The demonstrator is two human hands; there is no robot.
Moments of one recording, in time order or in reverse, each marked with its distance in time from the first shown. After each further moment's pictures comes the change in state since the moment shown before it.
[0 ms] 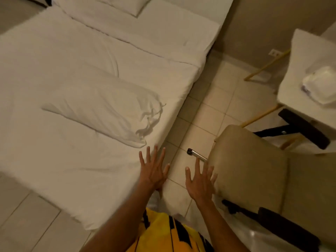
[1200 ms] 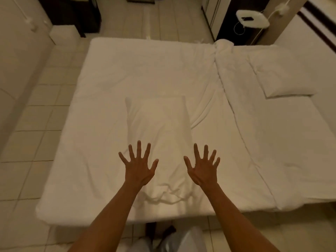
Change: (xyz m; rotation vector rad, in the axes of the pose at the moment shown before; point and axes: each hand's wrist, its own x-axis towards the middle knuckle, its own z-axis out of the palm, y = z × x) left_hand 0.241 -0.133 -0.141 -0.399 0.320 -1.088; right_hand 0.411 -0.380 -0.119 -0.531 -0.194 -1.082
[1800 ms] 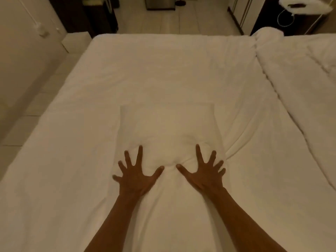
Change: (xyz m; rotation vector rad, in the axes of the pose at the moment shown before) left_hand 0.292 -0.036 0.166 -0.311 0.062 -0.367; right_hand 0.337 -0.049 0.170 0.213 -0.065 -0.062
